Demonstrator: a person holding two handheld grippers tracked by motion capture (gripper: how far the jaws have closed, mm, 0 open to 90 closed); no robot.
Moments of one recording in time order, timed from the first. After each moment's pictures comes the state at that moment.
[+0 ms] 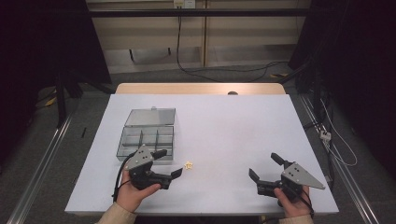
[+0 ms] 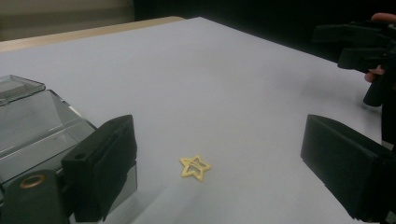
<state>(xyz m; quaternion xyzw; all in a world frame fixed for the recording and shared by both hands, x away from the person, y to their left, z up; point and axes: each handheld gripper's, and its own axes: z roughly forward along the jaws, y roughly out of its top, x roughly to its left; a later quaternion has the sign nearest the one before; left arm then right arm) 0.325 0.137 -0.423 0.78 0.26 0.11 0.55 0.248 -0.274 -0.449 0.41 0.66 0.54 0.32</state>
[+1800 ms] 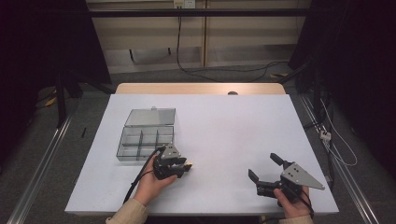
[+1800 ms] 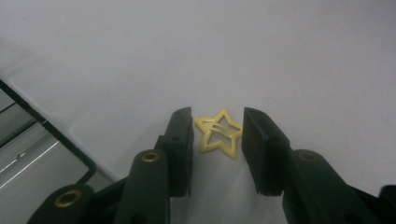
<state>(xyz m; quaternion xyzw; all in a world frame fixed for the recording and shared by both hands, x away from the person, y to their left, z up) 0.362 0.091 -0.461 0.87 0.26 0.08 0.41 0.247 -0.273 -0.448 0.41 0.66 0.54 0.32</state>
